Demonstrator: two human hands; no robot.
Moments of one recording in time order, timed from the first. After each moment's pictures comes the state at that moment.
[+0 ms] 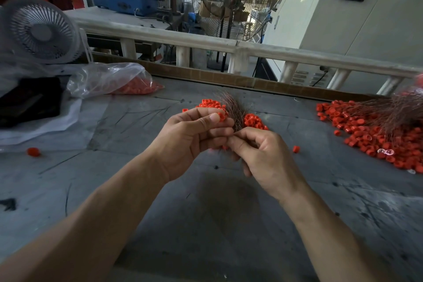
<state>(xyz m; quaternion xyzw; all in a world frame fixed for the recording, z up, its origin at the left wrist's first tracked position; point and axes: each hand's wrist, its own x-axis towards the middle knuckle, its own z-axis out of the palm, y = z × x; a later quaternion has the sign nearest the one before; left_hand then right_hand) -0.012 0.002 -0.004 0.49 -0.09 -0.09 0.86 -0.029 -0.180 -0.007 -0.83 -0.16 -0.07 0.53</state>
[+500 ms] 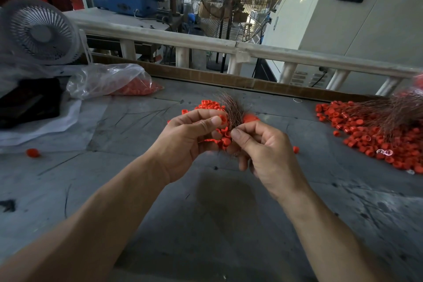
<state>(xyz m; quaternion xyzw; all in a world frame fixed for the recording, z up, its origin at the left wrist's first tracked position) -0.014 0.001 -0.005 0.52 -0.08 -0.08 0.84 -0.023 -0.179 -0.012 -0.75 -0.13 -0.07 0.65</state>
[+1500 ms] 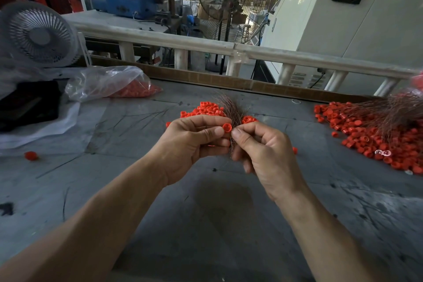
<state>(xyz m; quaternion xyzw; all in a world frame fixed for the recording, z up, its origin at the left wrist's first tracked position) -0.013 0.000 -0.008 0.53 -0.10 -0.10 0.84 -0.023 -0.178 -0.011 -0.74 -0.14 -0.10 0.65</state>
